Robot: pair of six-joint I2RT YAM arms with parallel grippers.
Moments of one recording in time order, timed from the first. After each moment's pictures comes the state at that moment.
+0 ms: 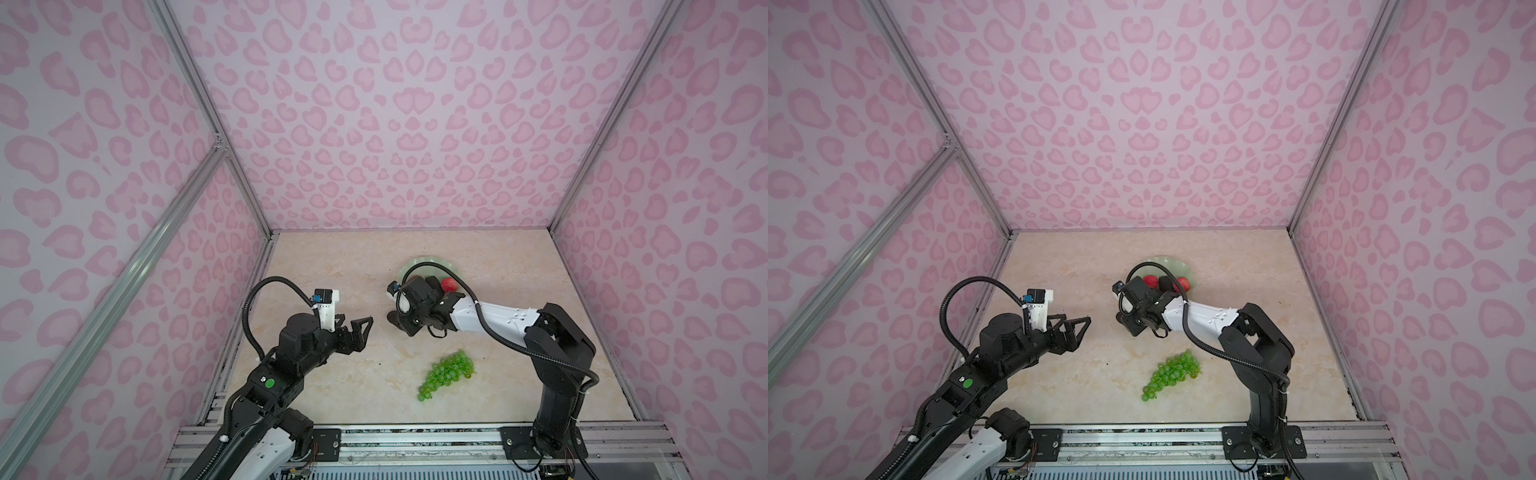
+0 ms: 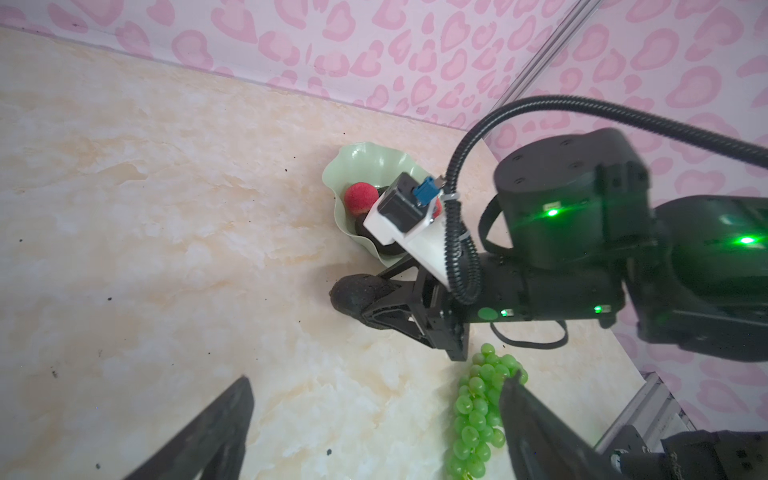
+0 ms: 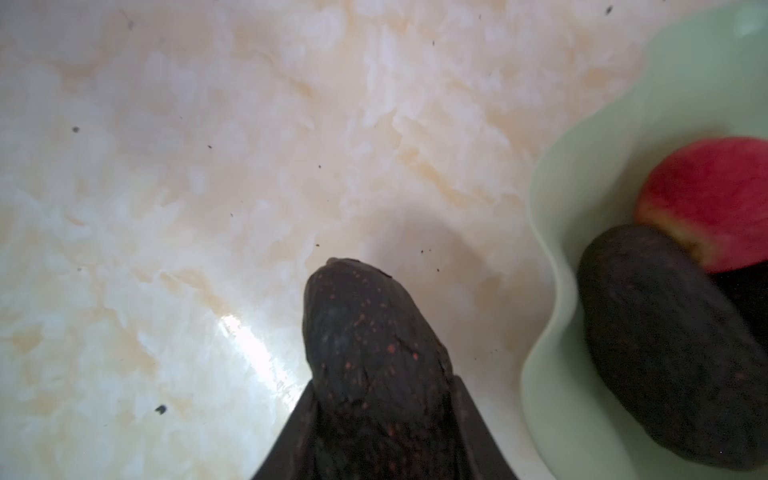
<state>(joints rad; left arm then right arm) -0.49 0.62 0.62 -0.41 0.13 -0.45 0.82 1.83 1.26 -0.39 -0.02 0.06</state>
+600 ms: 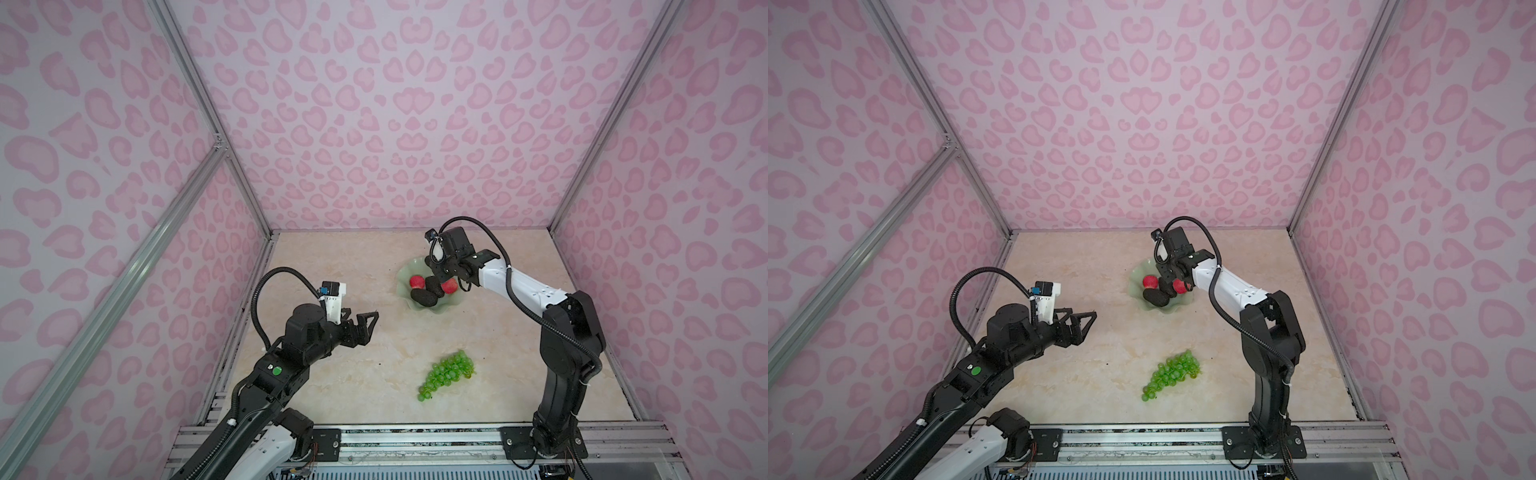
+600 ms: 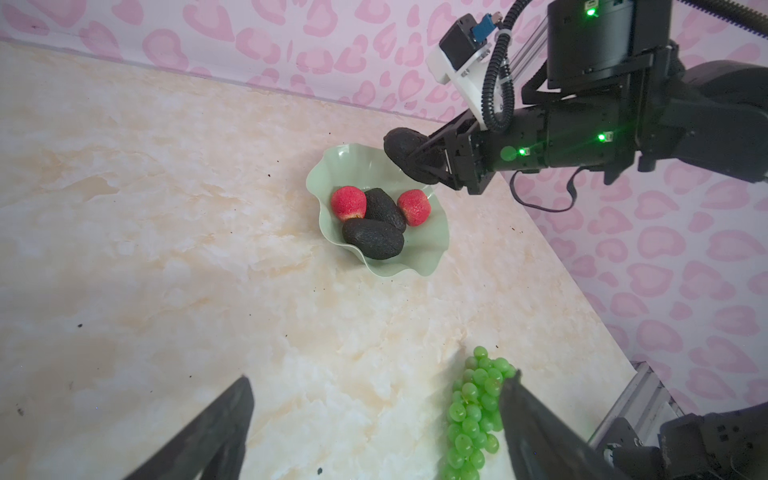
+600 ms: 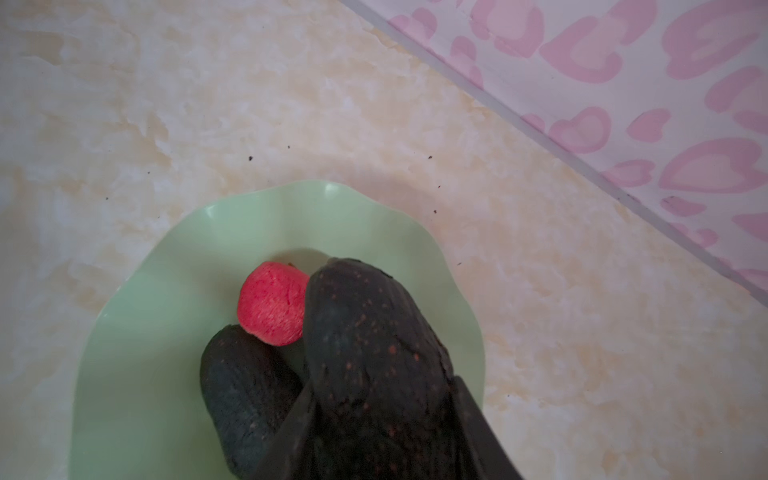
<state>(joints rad) -0.49 0.72 0.66 -0.35 0.17 -0.43 0.50 1.92 1.56 -0.48 0.13 -0.17</state>
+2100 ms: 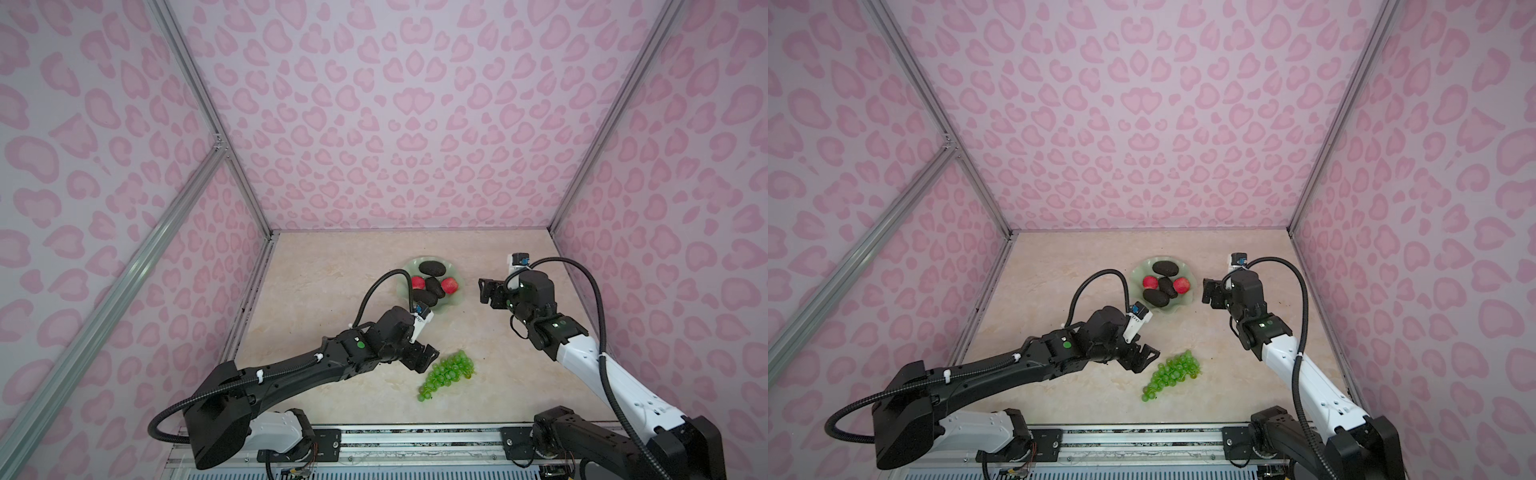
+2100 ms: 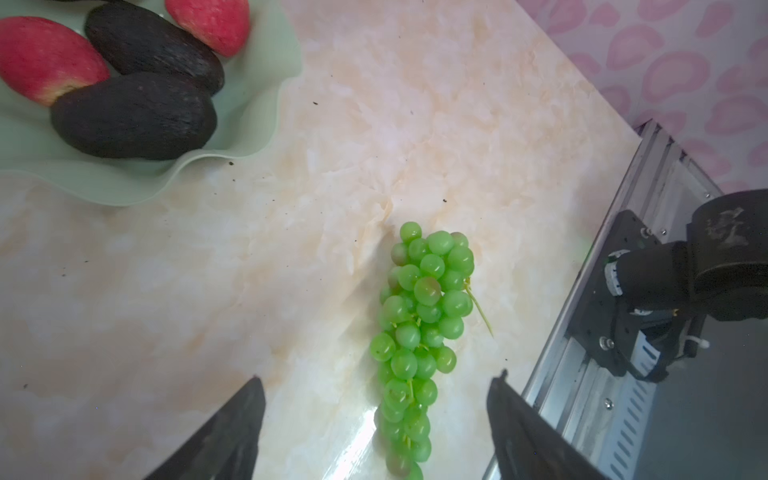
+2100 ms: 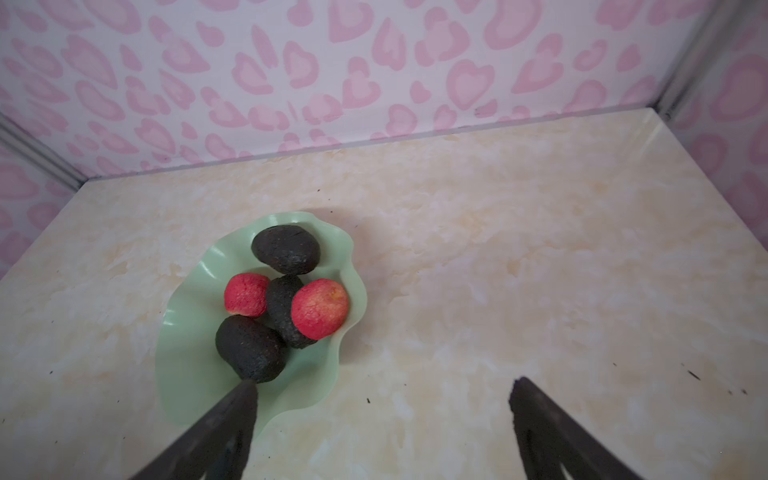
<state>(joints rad) -0.99 1.36 0.85 -0.25 0.11 -0.29 0.27 1.05 0.72 -0.16 0.12 0.32</state>
